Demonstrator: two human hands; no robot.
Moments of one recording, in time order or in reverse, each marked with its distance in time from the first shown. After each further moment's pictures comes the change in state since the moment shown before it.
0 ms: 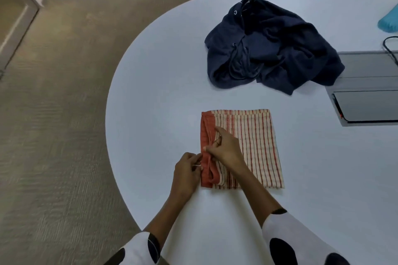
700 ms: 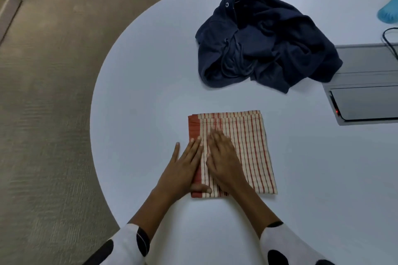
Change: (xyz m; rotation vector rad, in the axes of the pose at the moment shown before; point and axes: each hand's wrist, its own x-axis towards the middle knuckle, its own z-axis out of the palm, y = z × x) left_hand 0.036 -0.009 -0.002 0.809 -0.321 0.498; right_hand 0.008 0.072 0.011 -0.580 0.141 -0.468
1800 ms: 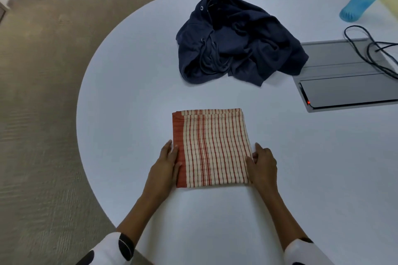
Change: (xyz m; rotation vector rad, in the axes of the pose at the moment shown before) left_hand -0.032 0.038 -0.004 -0.425 0.179 -0.321; right_hand -0.079 0.071 -0.067 0.238 0.149 0.700
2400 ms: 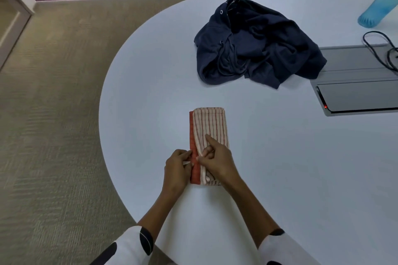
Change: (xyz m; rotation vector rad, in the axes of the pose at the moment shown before) left_hand -0.006 -0.001 -0.003 -0.312 0.154 -0.168; right_hand -0.049 -0.128 0.045 0.362 -0.487 -0.092
